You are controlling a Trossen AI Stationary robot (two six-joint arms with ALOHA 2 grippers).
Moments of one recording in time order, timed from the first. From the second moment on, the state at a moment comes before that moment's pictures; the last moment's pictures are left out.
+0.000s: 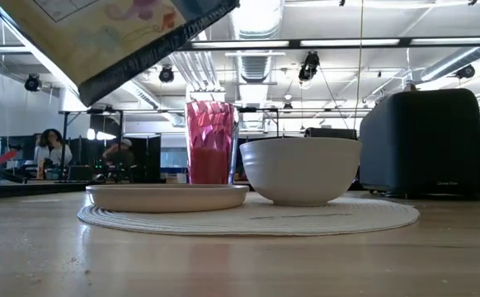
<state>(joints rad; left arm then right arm) -0.79 1.27 1.63 -1.45 -0.90 -1.05 0.31 1.50 1.57 -0.83 0.33 0.29</state>
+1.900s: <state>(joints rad) -0.76 1.41 1.61 -1.42 -0.72 -1.16 0.28 0.67 0.21 0.25 0.35 0.33</state>
